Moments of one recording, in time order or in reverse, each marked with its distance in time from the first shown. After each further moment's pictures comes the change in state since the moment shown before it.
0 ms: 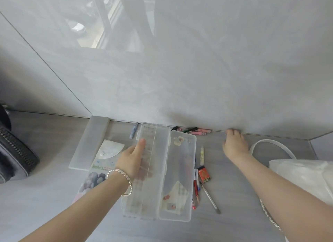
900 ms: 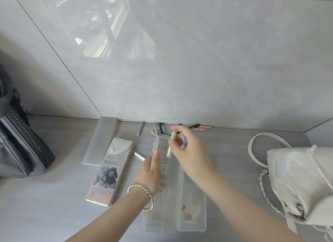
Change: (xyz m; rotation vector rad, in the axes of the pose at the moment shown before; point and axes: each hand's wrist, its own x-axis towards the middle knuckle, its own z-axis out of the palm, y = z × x) left_hand -0.064 -0.020 0.020 0.037 0.015 0.060; right_hand -0.170 -0.126 -0.054 0.973 0.017 -0.434
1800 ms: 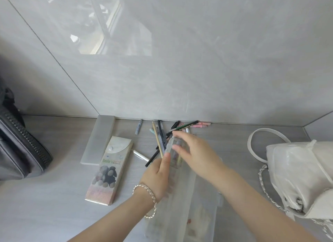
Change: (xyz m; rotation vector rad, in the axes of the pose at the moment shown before) left_hand -0.006 -0.002 0.008 0.161 -0.139 0.107; right_hand 0.005 0.021 -0.020 -0.357 -0.258 -0.067
